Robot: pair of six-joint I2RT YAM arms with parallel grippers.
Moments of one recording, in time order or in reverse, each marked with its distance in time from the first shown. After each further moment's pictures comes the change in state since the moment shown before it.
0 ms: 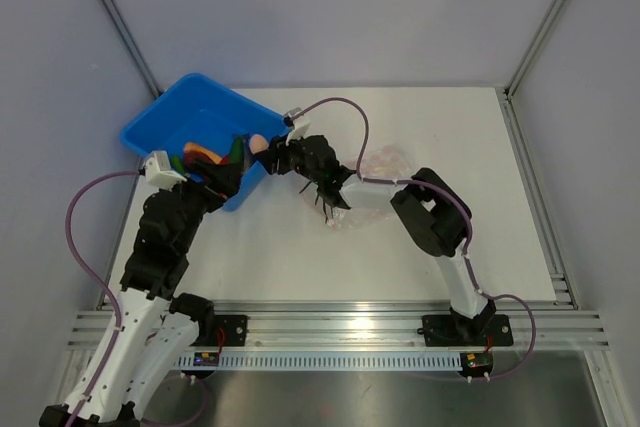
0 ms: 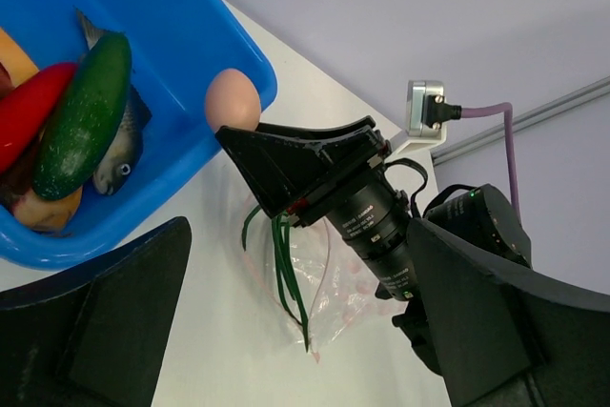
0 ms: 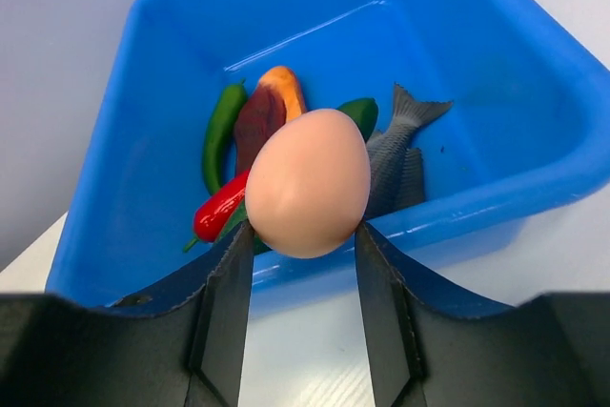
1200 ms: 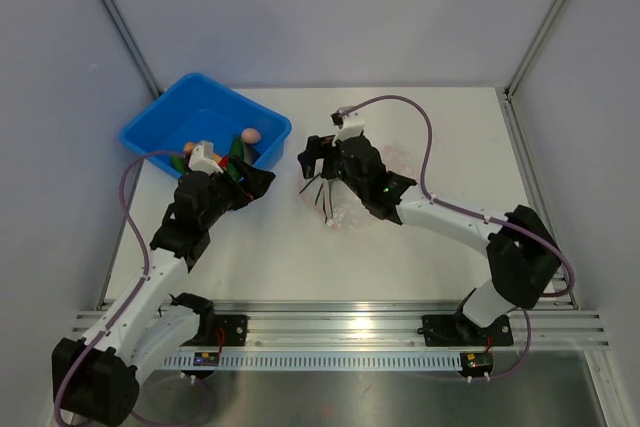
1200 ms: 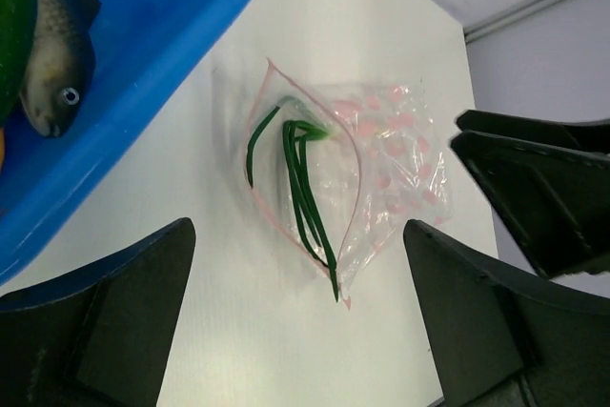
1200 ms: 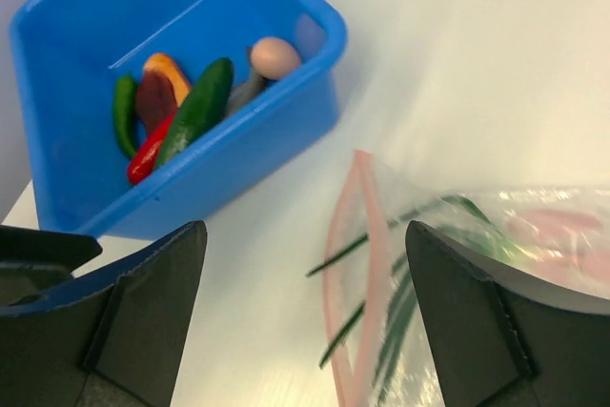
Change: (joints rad) left arm -0.002 0.278 -0.072 0.174 0.232 0.041; right arm 0.000 -0.541 -0.284 -0.431 0.305 0.018
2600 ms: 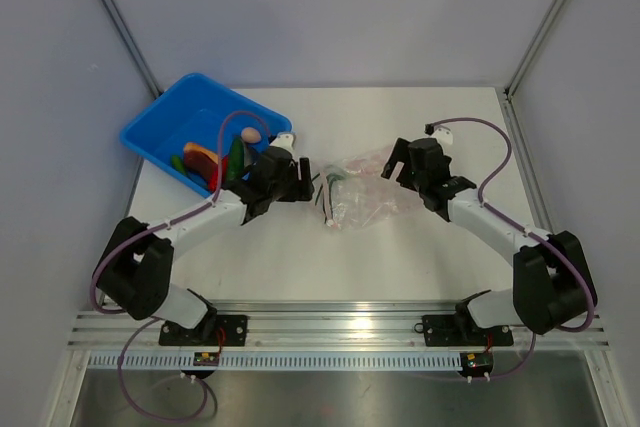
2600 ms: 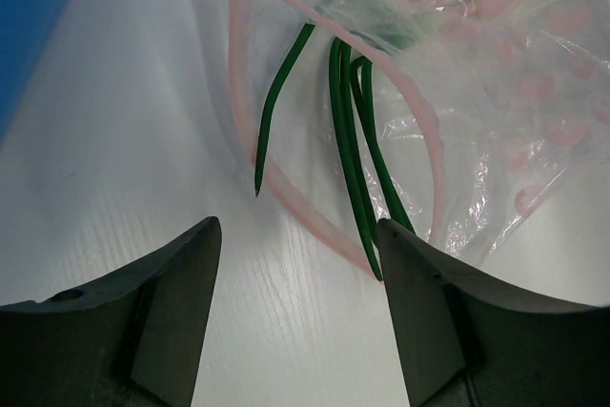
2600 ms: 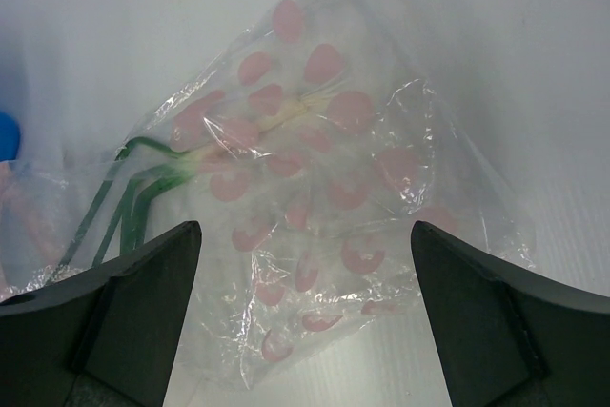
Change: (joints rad) left arm -0.314 0.618 0.314 -0.076 -0.224 0.289; right arm -0.404 -0.228 -0.280 -0.344 0.036 0.243
